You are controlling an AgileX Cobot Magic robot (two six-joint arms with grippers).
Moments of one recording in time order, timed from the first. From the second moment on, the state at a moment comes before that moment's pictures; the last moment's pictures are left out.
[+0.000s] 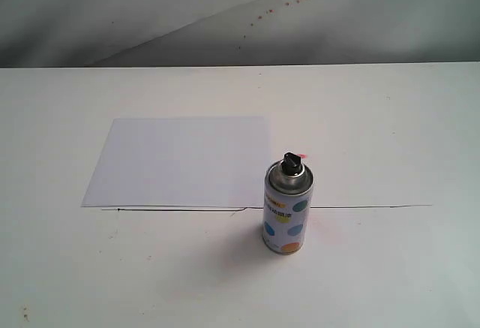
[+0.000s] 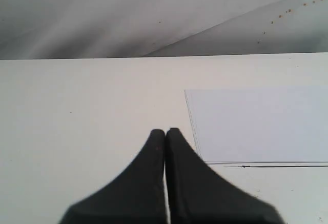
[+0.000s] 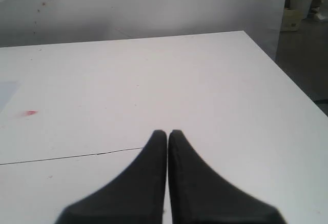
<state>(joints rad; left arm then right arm) -0.16 0.00 0.00 -0.01 0.30 0.01 -0.15 0.01 0.00 0.12 0.35 -0.10</state>
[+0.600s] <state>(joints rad) -0.16 0.00 0.00 -0.01 0.30 0.01 -0.15 0.01 0.00 0.12 0.35 -0.10</state>
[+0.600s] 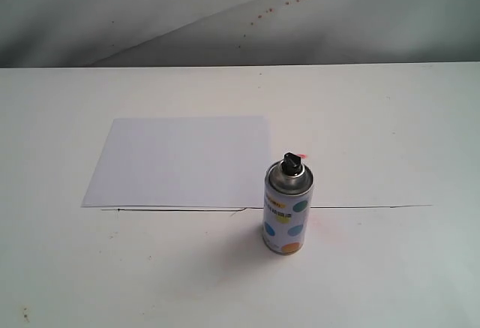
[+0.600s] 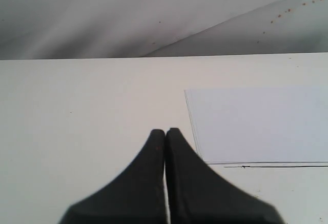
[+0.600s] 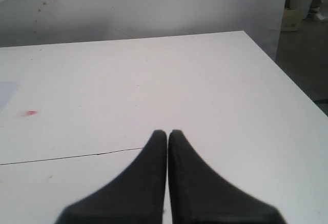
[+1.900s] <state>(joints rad) -0.16 0.00 0.00 -0.01 0.30 0.01 -0.15 0.58 -0.60 -0.01 -0.54 -0.01</state>
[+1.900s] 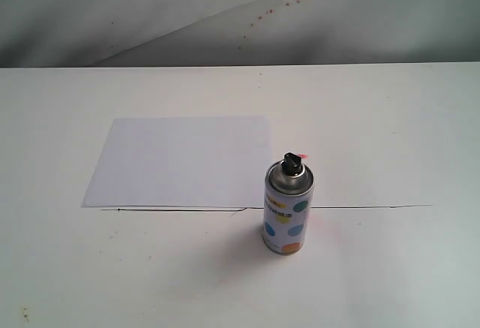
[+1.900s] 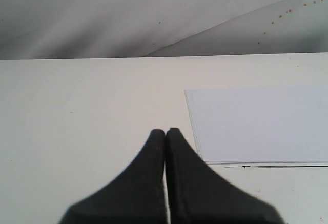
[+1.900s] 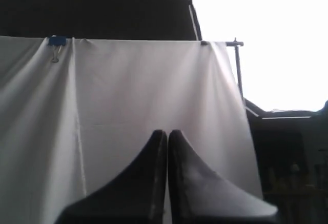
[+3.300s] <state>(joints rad) -0.16 0.00 0.00 -0.01 0.30 0.01 -0.15 1.00 -0.10 -0.58 -0.72 0.56</state>
